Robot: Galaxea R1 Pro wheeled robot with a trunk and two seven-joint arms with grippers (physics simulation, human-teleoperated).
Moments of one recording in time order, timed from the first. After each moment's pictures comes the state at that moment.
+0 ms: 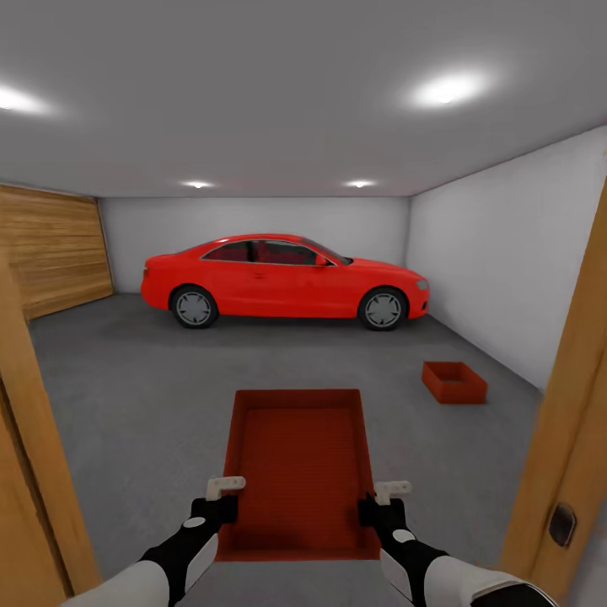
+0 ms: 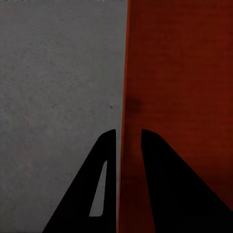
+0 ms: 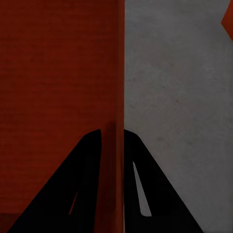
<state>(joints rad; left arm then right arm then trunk) -0.63 -0.06 -0.17 -0.20 0.19 -0.09 0.14 -0.70 0.12 0.18 0.02 -0.12 -0.34 -0.13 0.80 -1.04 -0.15</state>
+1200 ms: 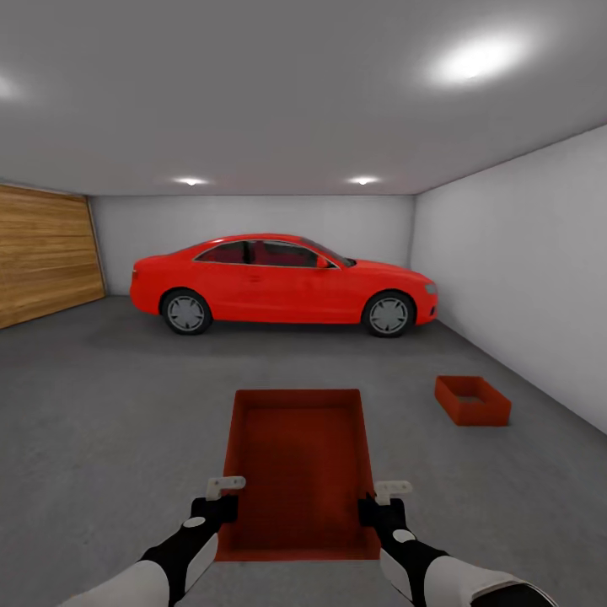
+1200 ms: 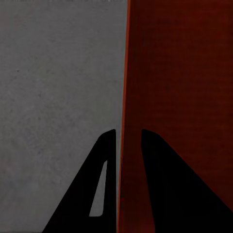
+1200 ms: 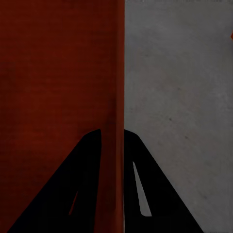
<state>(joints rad) -0.63 -0.06 -0.17 -0.20 0.18 -0.09 0.14 -0.70 0.12 0.18 0.02 -0.12 -0.34 -0.13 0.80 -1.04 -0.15</state>
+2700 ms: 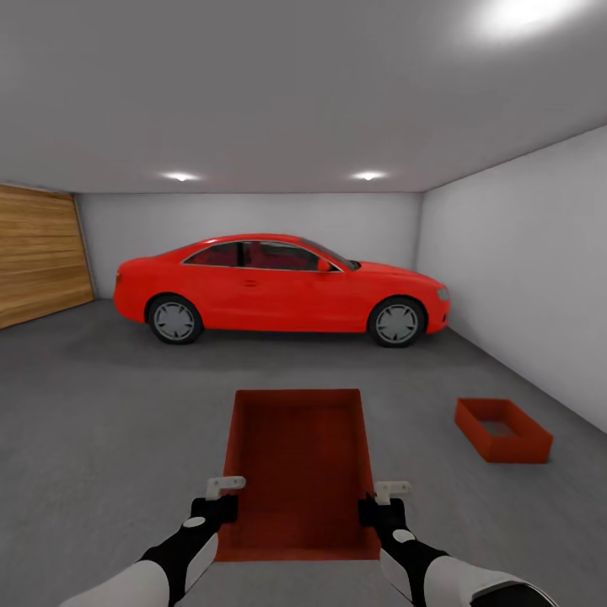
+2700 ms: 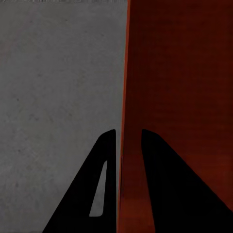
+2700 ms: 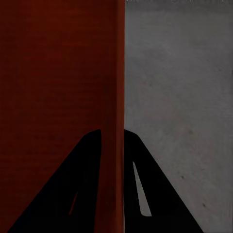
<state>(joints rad) -0.63 -0.06 -0.17 -0.20 0.19 -0.09 0.15 -0.70 0.12 0.18 0.02 -0.13 -0.34 -0.13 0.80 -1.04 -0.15</state>
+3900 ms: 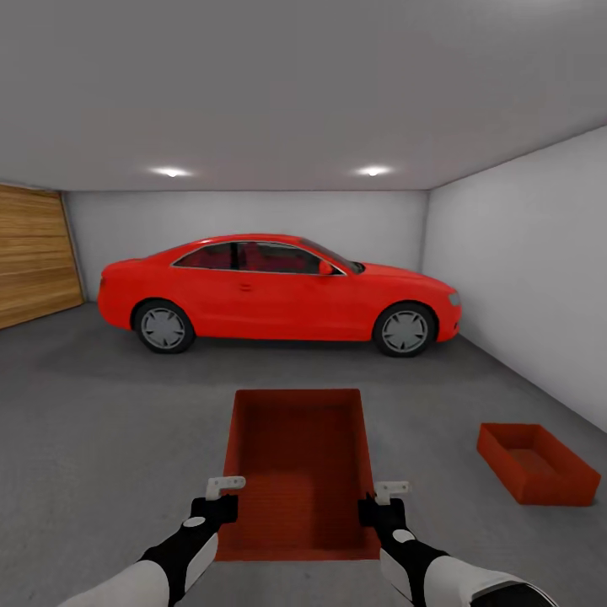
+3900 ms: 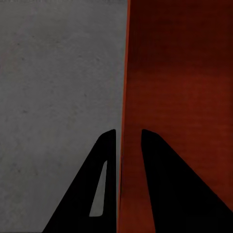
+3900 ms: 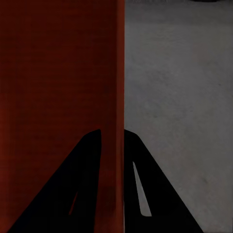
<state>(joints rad) -0.63 -0.06 -0.17 -0.20 0.19 -0.09 0.15 -0.70 0.12 0.18 0.02 -0.13 -0.34 -0.13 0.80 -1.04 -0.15</state>
